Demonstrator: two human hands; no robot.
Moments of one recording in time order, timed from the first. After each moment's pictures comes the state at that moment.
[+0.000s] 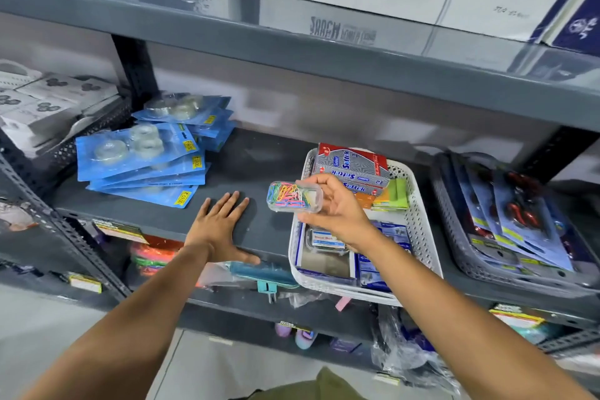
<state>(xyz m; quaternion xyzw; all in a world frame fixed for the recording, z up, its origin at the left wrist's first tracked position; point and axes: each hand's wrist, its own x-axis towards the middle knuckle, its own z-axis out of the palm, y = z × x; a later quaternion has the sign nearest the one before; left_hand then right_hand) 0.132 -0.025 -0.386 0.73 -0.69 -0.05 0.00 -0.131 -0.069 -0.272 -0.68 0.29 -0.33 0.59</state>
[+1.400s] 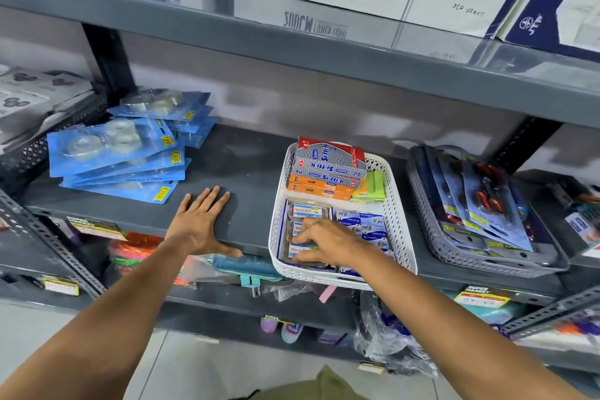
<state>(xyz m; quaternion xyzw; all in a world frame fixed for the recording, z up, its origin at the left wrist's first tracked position) 0.130 -0.026 -0.381 0.73 -0.68 -0.07 -0.02 -0.163 -0.055 -0.298 -0.92 0.35 0.07 0.16</state>
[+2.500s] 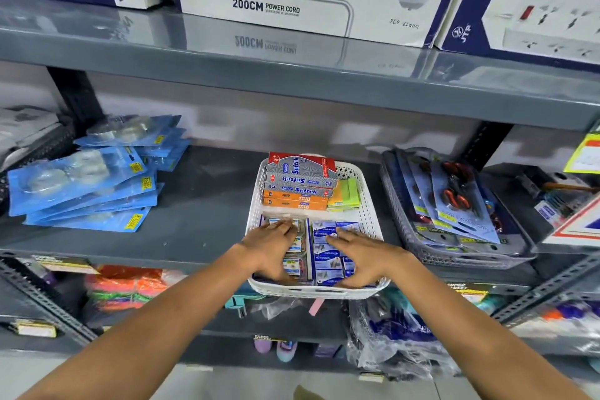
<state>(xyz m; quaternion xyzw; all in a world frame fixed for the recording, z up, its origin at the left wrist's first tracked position) -0.035 -0.057 -0.328 0.54 -0.83 -0.10 -0.10 -0.269 -0.077 -0.301 -0.86 0.44 0.22 0.15</state>
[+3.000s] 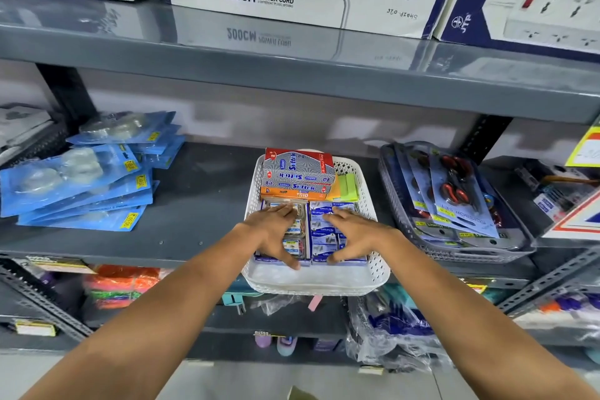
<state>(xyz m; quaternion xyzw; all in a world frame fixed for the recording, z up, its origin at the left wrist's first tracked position) -0.036 -0.090 -0.318 0.55 -0.82 -0.12 -0.14 -0.260 -0.112 -0.301 -0.83 0.49 0.18 0.18</state>
